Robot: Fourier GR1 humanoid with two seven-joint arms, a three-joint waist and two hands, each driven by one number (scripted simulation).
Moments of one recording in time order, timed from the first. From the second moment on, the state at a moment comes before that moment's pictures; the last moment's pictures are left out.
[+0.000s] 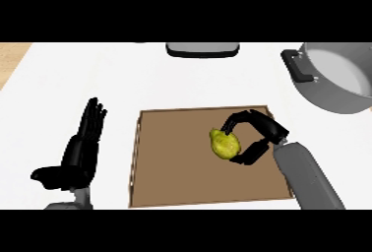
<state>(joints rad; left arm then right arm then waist) -0.01 0.06 -0.07 -1.60 0.02 0.16 -0.10 -0.46 -0.15 0.11 -0.94 0.36 0.45 -0.24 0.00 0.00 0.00</state>
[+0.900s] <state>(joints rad) -0.01 0.05 -0.08 -1.59 0.00 0.15 -0.10 -0.70 -0.18 0.18 -0.92 0.84 -0.03 0.14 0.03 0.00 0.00</state>
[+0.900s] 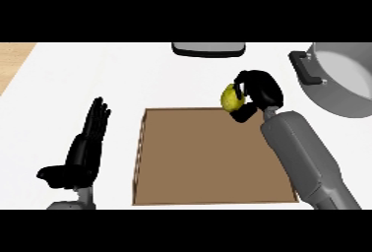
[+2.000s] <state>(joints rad) -0.02 0.03 -0.06 -1.58 0.00 0.16 -0.11 -0.87 -0.23 0.09 -1.00 1.19 -0.23 0.56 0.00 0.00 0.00</state>
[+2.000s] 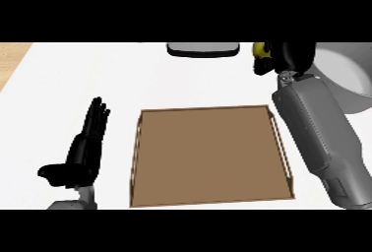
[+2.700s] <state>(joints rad) -0.01 0.04 -0.06 -1.61 0.00 0.14 -0.09 -0.90 -0.48 -0.14 -0.68 1.09 -0.34 0.28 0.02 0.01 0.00</state>
